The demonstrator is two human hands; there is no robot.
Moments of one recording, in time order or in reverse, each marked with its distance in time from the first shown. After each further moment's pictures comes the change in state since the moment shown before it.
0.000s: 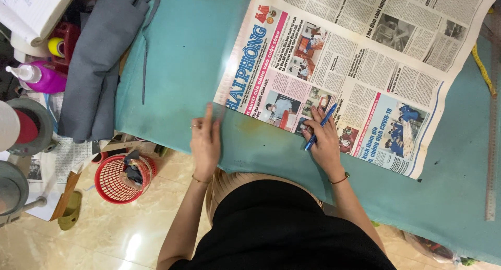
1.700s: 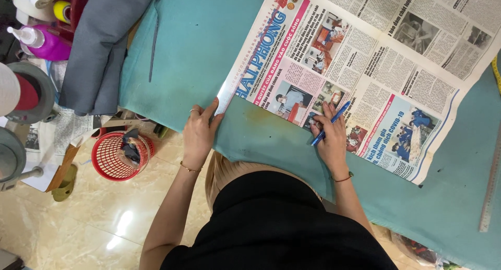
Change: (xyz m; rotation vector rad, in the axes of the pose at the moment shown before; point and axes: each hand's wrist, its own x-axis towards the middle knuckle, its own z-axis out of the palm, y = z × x) left_hand 0.004 -0.006 -0.034 0.134 -0.115 -0.019; right_hand 0.001 -0.001 0.001 -0.017 -0.025 0.008
